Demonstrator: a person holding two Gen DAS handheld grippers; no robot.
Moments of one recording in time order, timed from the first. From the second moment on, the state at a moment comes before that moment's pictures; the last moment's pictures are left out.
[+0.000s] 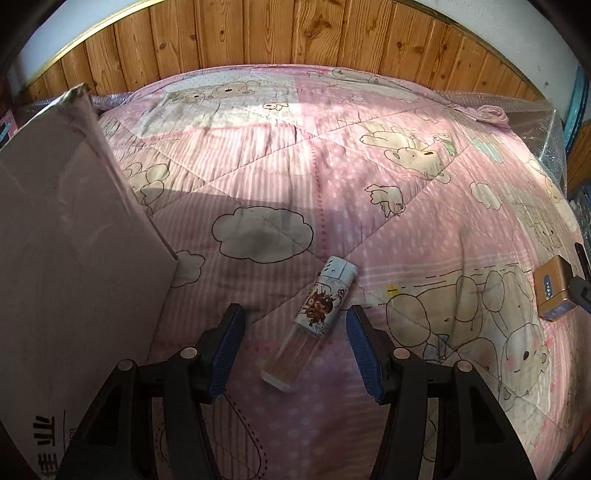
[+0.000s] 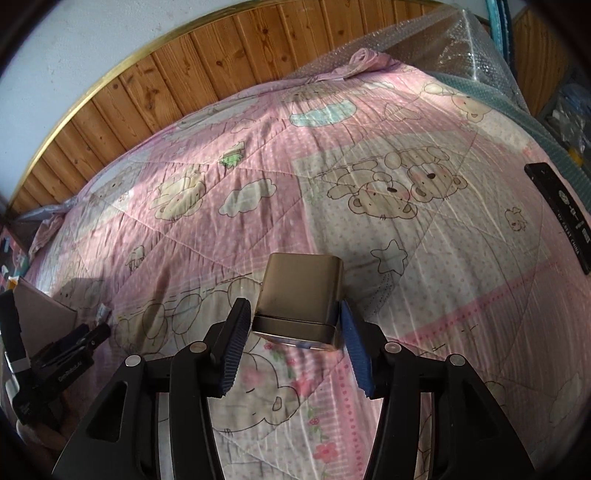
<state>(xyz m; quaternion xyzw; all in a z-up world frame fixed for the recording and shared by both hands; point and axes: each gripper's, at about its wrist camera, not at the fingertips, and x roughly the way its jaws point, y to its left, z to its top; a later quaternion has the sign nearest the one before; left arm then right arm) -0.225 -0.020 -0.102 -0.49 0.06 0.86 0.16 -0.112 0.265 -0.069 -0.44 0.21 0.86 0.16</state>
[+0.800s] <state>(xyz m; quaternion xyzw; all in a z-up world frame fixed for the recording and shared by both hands) -0.193 -0.027 -0.079 -0.48 0.01 0.85 0.21 -0.119 0.268 -0.064 -0.44 0.25 0.85 0.13</state>
